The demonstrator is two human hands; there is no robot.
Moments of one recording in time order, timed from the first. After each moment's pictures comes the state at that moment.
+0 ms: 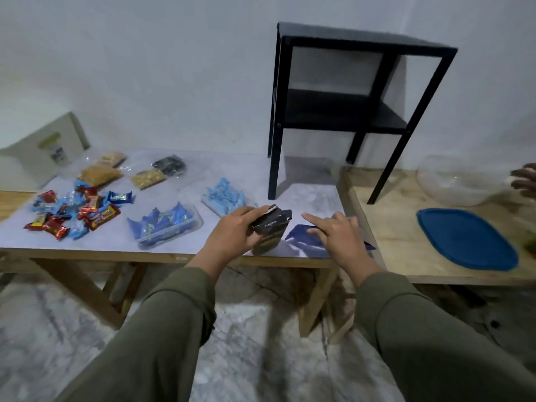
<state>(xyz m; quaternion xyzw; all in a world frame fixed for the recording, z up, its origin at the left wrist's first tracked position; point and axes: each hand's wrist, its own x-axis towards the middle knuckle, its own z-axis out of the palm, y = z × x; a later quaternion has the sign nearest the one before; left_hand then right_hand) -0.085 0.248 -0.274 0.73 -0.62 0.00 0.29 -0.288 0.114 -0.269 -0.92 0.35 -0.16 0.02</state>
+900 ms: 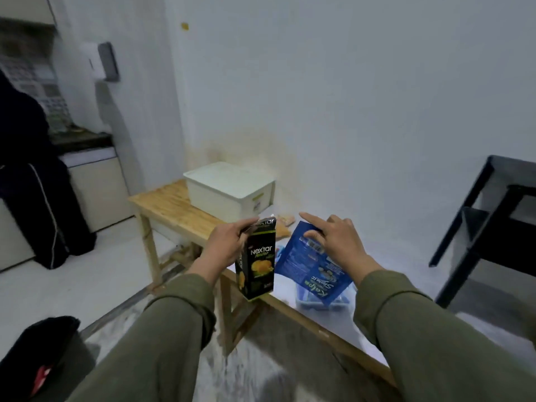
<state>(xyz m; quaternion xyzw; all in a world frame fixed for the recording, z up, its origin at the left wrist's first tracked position) 0.117 0.515 -0.118 0.90 -0.29 0.08 0.32 0.015 0.288 -0.094 -0.98 0.06 -0.18 0.08</state>
